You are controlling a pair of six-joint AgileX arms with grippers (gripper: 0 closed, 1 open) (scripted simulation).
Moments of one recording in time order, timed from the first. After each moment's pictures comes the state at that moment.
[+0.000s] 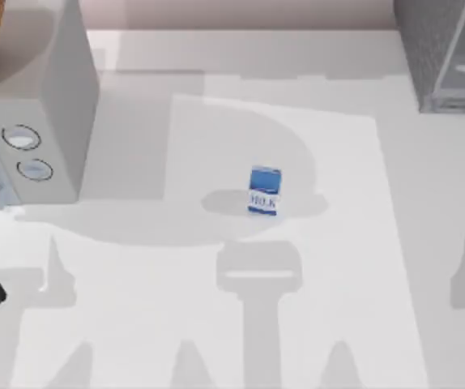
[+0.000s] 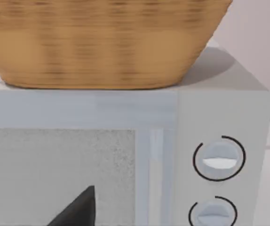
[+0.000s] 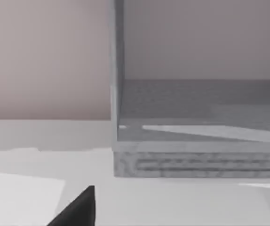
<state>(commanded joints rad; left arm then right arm) 0.00 0.00 0.00 0.00 0.00 0.00 0.00 0.00 0.00 0.00 0.00 0.00</state>
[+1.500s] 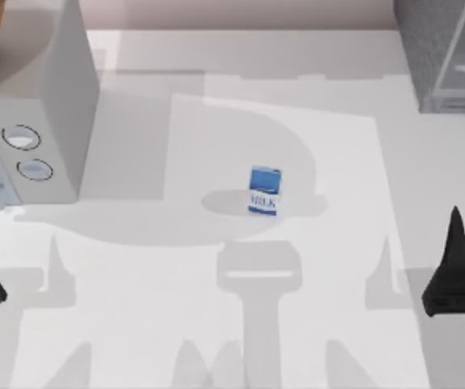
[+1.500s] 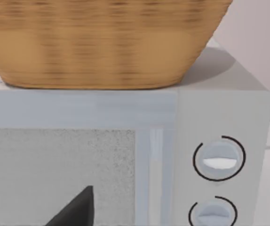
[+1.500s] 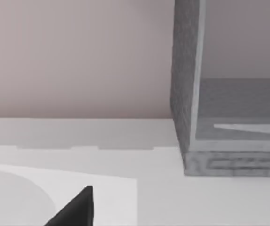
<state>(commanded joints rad) 0.00 0.00 0.00 0.00 0.00 0.00 0.92 0.77 0.02 0.73 0.93 0.02</state>
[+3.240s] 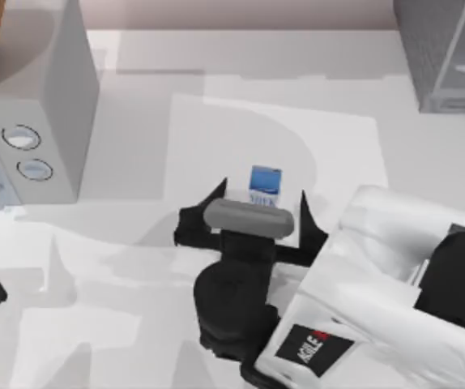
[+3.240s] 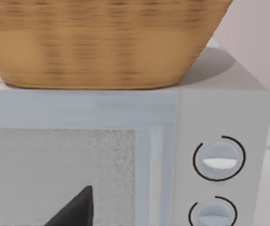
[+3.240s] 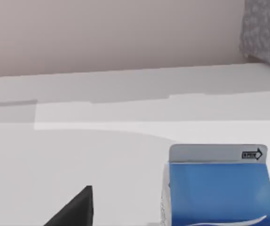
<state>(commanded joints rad) 0.00 0.00 0.00 0.00 0.00 0.00 1.01 2.48 1.07 1.39 1.26 0.03</state>
